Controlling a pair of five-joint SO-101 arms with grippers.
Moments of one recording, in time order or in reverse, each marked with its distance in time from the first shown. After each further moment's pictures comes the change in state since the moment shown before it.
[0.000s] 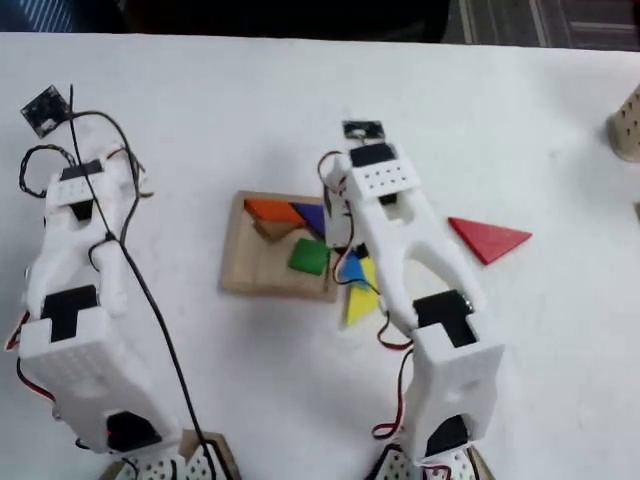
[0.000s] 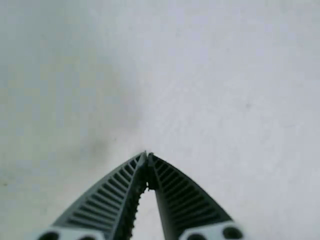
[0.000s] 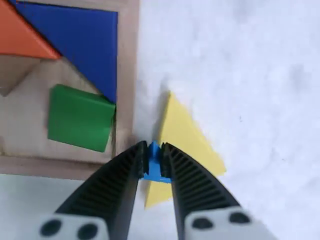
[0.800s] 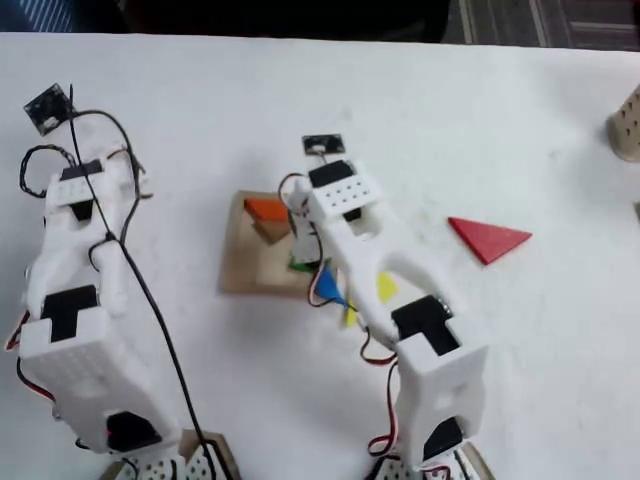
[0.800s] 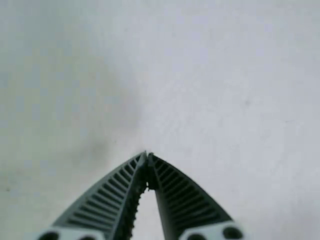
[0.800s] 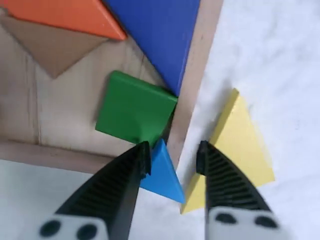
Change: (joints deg) left arm 0.0 0.0 0.0 0.0 -2.5; right arm -8.9 0.0 1.4 -4.0 -3.1
